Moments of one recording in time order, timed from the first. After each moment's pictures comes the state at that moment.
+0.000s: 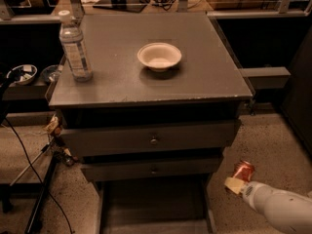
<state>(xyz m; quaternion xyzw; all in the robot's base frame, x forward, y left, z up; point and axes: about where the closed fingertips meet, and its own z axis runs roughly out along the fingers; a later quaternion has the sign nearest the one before) 0.445 -0.310 0.517 0.24 0.92 0.10 0.29</state>
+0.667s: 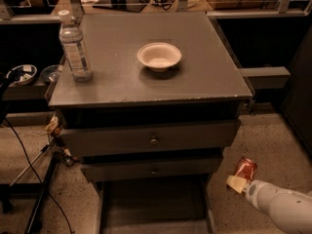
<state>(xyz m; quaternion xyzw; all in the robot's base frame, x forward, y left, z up) 0.446 -0.305 0.538 0.23 0.92 0.11 0.30</state>
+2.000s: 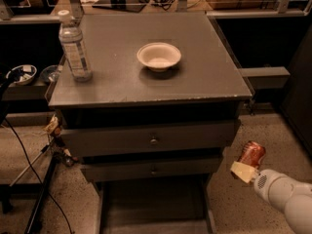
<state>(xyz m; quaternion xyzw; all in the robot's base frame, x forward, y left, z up) 0.449 -0.292 0.633 0.20 0.90 0.12 0.36</state>
